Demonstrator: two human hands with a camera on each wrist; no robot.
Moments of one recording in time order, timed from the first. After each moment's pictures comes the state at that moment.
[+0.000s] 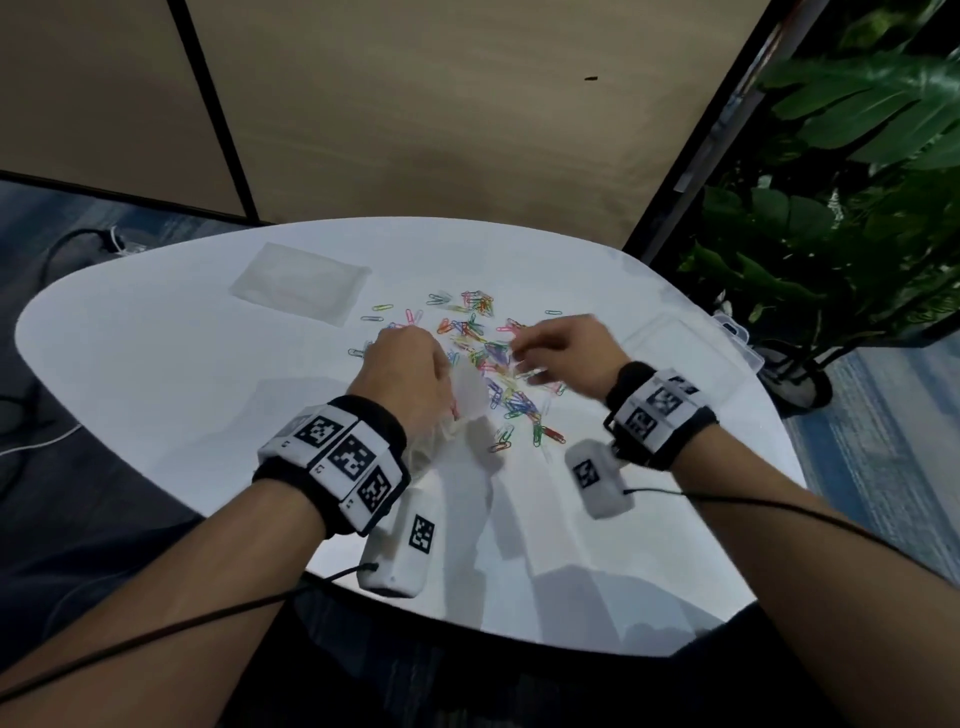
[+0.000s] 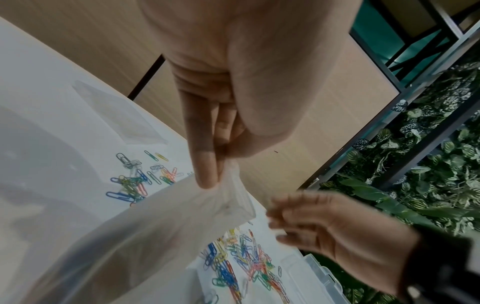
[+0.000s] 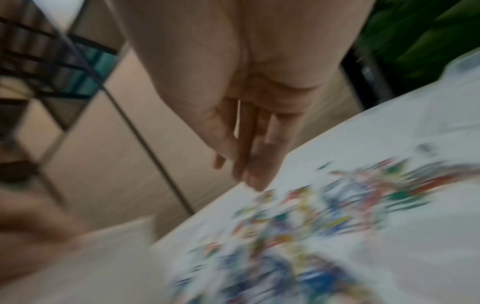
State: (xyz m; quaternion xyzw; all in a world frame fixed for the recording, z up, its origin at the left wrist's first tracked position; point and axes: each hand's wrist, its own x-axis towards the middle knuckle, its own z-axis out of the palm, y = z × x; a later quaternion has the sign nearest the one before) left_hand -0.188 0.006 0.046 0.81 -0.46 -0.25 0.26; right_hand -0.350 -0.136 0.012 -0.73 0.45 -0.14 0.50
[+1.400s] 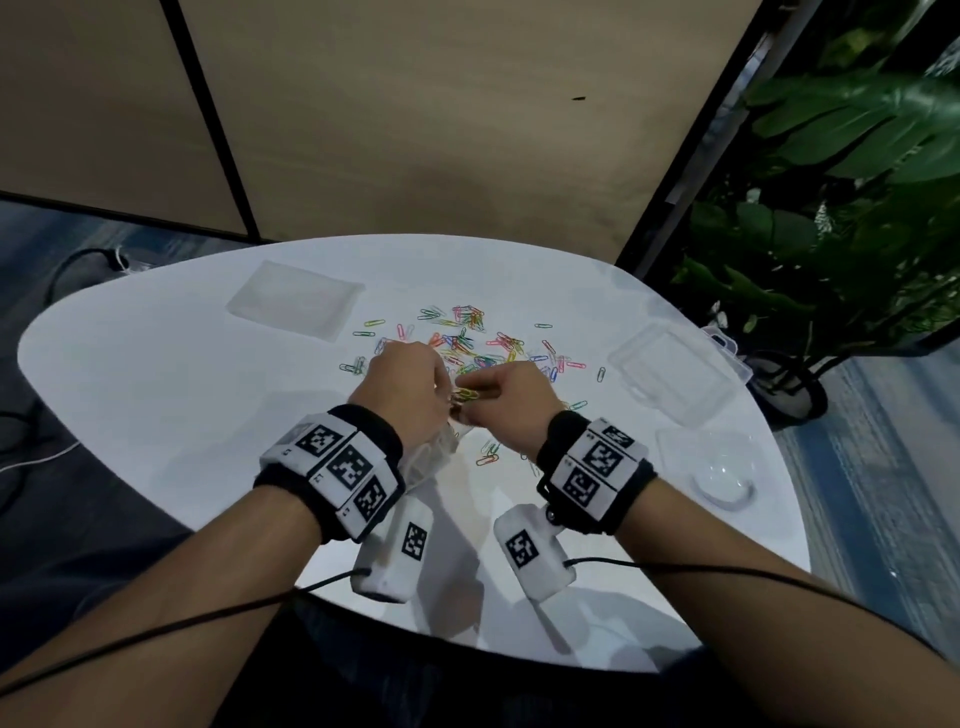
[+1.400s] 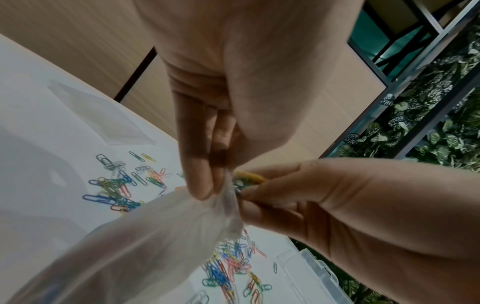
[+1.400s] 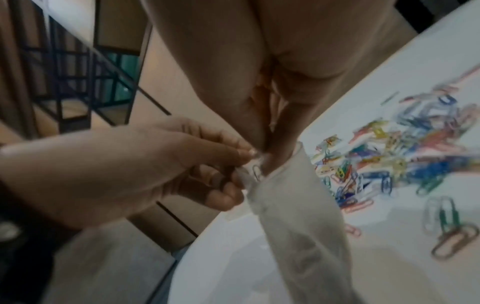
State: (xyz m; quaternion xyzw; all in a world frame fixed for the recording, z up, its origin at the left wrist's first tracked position) left_hand -0.199 -0.005 0.046 0.80 -0.48 -0.27 0.23; right_hand -0.322 -0.075 0.015 -0.70 0.49 -0.13 0.50
